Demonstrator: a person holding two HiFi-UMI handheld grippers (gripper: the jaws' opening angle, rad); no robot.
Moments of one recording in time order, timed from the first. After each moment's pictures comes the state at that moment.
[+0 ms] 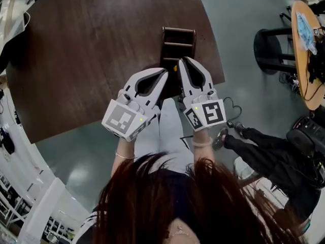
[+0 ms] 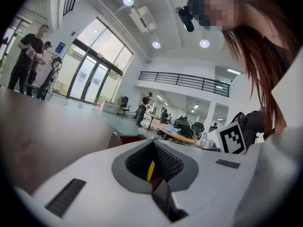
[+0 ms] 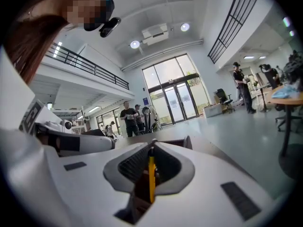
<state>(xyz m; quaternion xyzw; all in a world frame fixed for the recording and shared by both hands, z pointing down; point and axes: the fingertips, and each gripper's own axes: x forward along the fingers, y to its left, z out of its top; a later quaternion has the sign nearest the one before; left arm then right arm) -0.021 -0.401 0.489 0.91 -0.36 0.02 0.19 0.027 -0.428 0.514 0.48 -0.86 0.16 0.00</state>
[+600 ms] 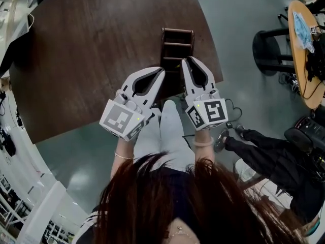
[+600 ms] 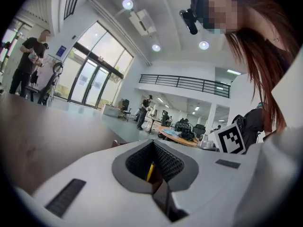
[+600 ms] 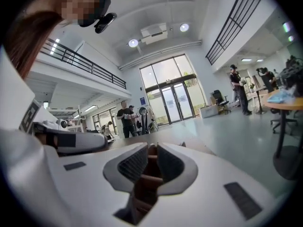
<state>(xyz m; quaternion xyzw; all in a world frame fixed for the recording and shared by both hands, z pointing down) -0.031 -0.397 0.468 0.91 -0.37 0.01 0.18 0.037 -0.424 0.502 0.50 -0.85 0.16 0.01</state>
